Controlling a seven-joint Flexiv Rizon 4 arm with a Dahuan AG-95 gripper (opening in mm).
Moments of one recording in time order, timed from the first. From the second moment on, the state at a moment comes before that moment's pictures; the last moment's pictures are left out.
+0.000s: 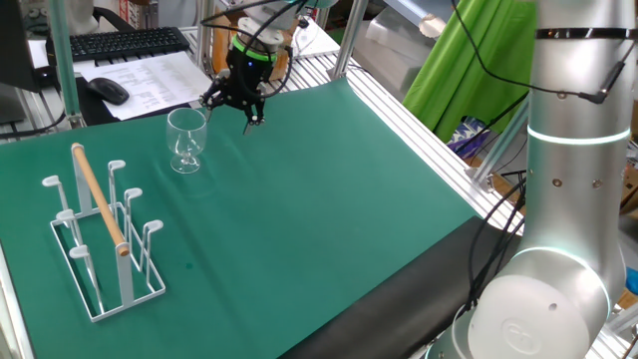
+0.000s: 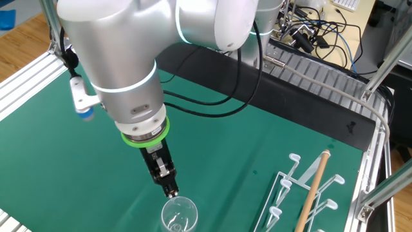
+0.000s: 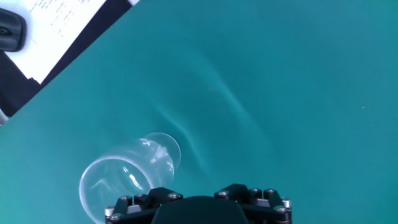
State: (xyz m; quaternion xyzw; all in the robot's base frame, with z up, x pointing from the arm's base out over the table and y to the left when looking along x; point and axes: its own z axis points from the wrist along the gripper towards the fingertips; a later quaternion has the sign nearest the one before) arm 0.672 0.065 0.127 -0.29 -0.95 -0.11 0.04
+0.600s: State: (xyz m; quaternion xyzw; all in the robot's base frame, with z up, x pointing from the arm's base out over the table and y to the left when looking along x) arm 0.667 0.080 0.123 -0.31 -0.94 -0.11 0.03
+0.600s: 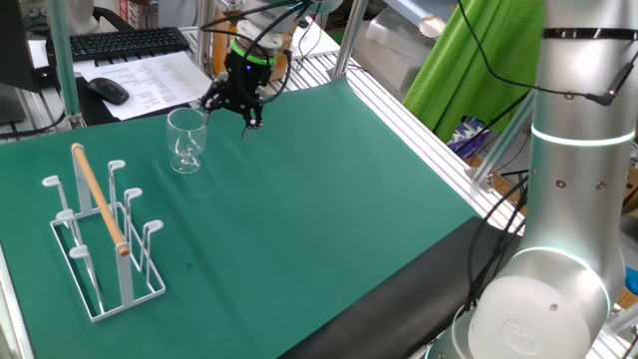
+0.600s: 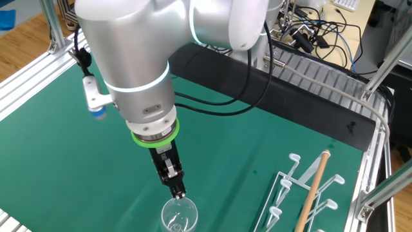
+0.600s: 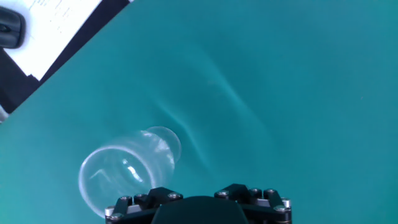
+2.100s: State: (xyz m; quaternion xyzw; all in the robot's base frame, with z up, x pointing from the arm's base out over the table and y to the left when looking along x) arm 0.675 0.100 0.112 -0.33 -0.94 -0.12 -0.01
